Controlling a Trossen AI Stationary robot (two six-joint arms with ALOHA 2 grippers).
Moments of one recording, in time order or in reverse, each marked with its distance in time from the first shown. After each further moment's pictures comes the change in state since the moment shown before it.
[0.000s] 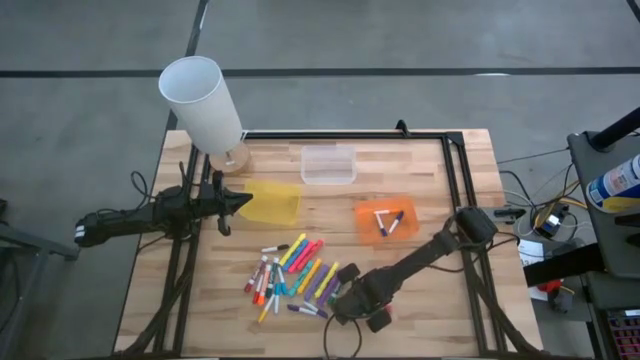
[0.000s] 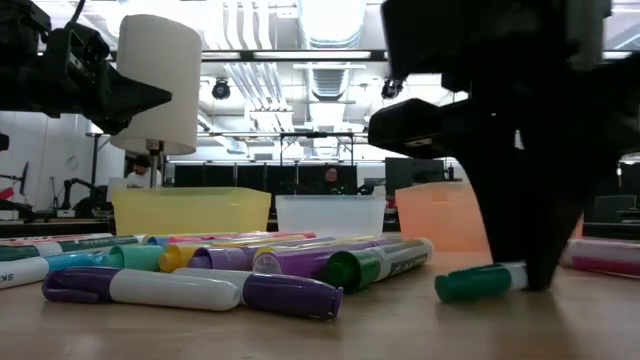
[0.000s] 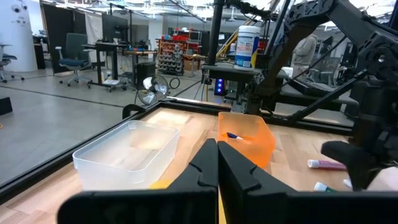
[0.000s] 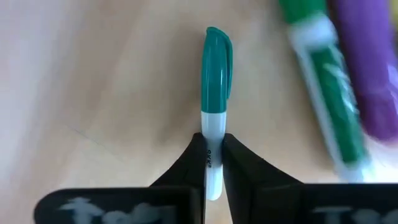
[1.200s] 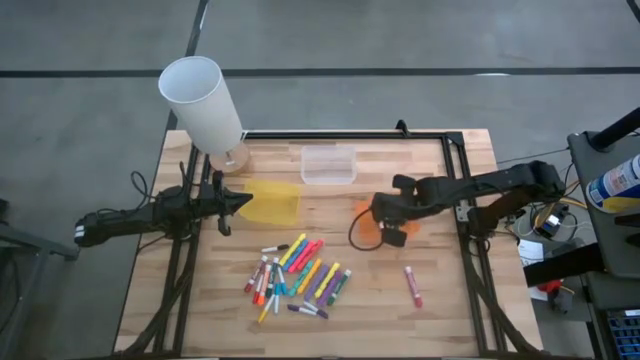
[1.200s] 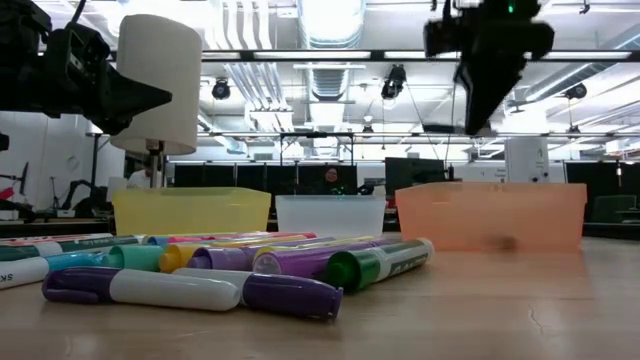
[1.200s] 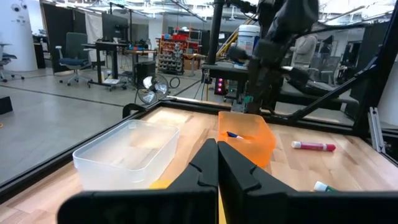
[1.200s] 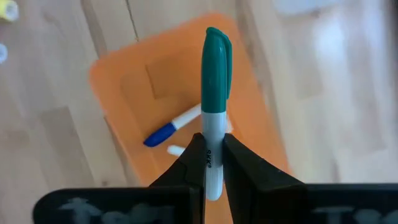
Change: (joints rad) left arm 0.000 0.003 0.000 0.000 0.000 0.000; right arm -0.416 -0.695 -0.411 -0.188 0.226 0.329
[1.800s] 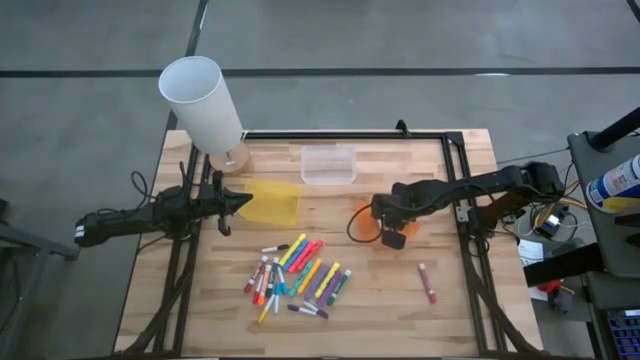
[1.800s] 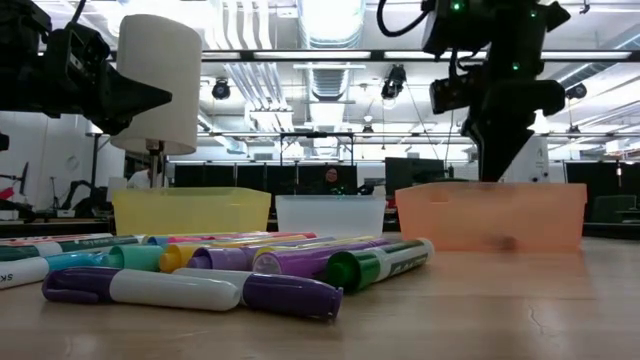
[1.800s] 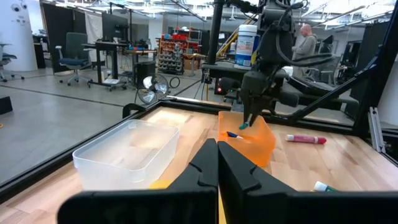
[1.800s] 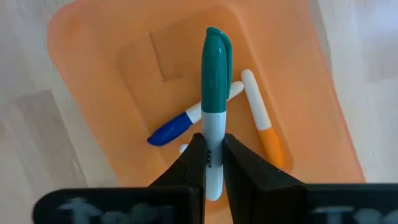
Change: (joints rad) left arm 0.000 0.000 0.000 0.000 0.000 0.000; right arm -0.084 0.008 -0.221 0.226 -0.140 -0.045
